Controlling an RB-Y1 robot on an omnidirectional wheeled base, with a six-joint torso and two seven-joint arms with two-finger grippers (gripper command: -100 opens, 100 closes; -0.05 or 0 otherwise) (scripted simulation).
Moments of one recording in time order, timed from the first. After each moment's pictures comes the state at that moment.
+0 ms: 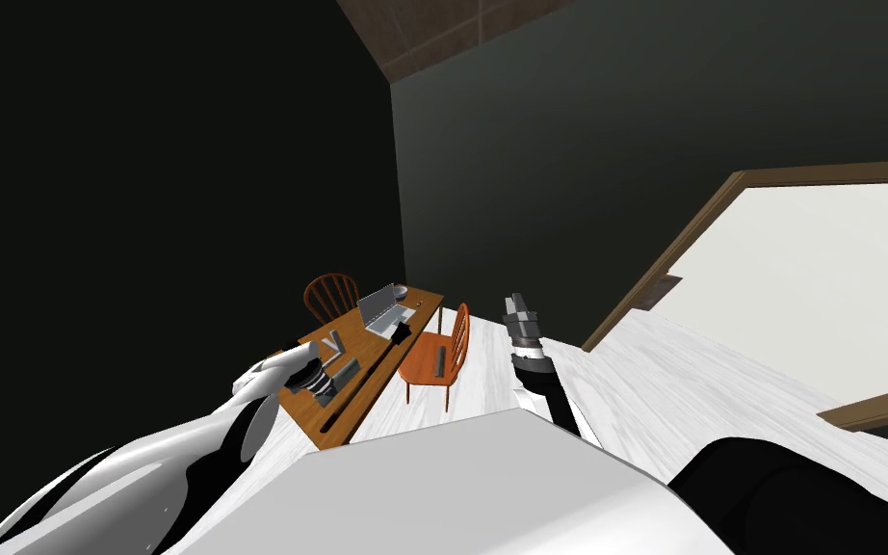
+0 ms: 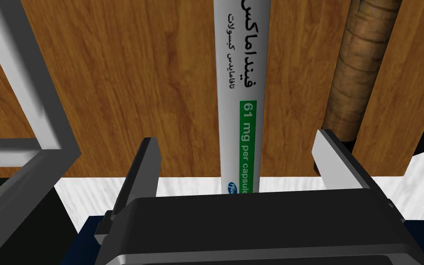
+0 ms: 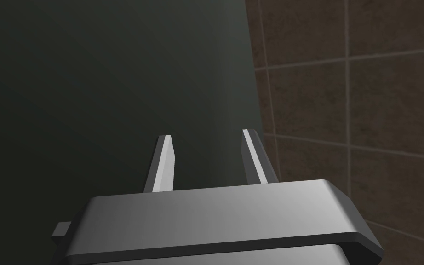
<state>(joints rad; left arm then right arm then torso) -0.56 0.51 0.38 -0.49 0.34 1.11 0.52 0.54 -0.02 -0.03 -2.33 0.08 -0.45 -0.07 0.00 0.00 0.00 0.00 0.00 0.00</state>
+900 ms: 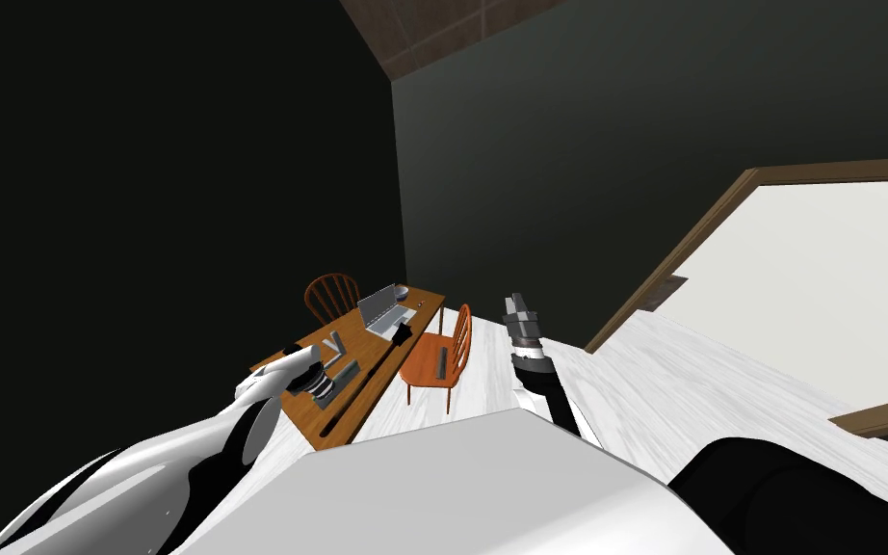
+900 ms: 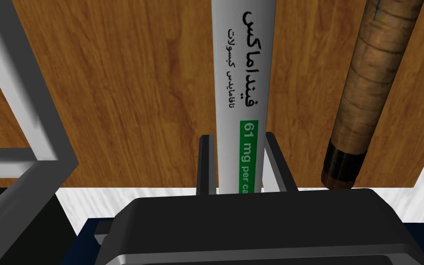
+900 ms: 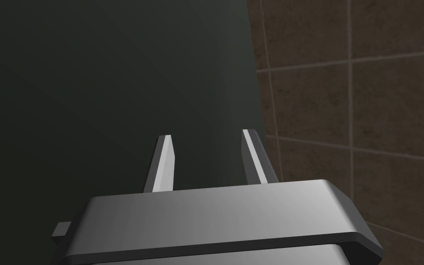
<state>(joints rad) -0.55 0.49 0.38 -0.47 0.34 1.07 0.51 0.54 -0.02 -0.03 -2.33 0.08 -0.45 -0.07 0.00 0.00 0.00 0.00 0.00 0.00</state>
